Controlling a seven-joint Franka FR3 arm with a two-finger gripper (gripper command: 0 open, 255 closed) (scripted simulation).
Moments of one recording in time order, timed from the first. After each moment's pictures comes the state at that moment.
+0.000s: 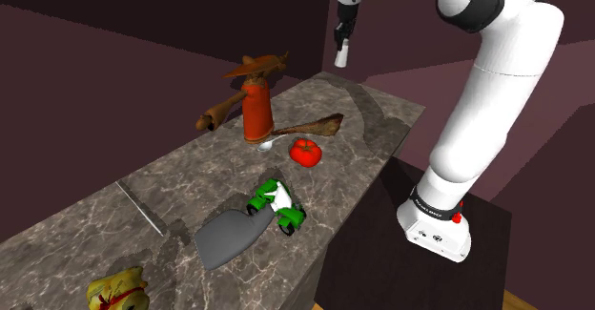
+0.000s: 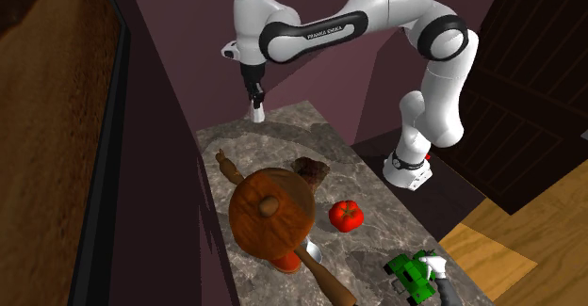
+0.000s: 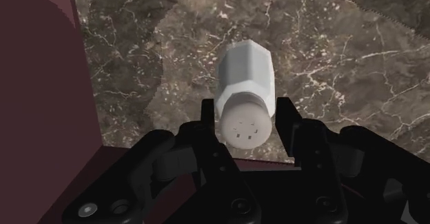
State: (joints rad) arm -0.19 0.12 -0.30 -1.68 -0.04 1.89 -0.53
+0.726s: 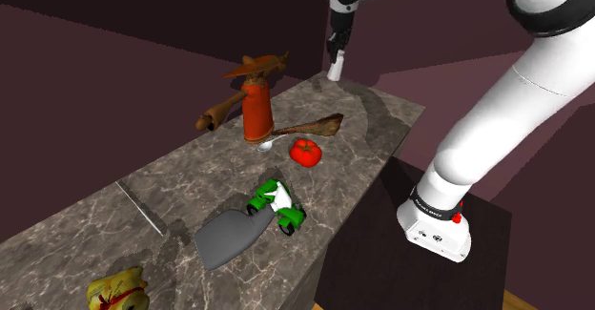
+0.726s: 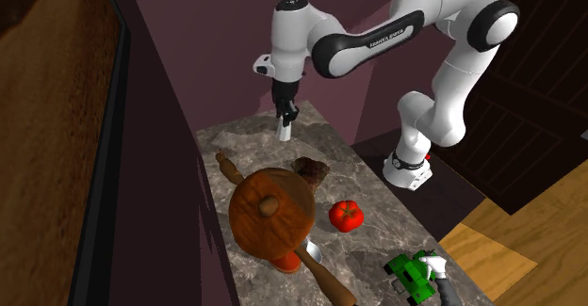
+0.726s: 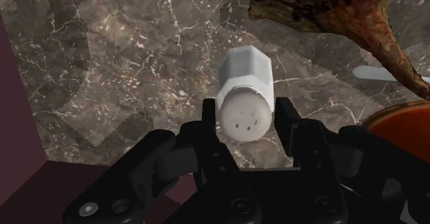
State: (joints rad) arm -0.08 -0.20 -0.18 -2.04 -0.14 1.92 -0.28
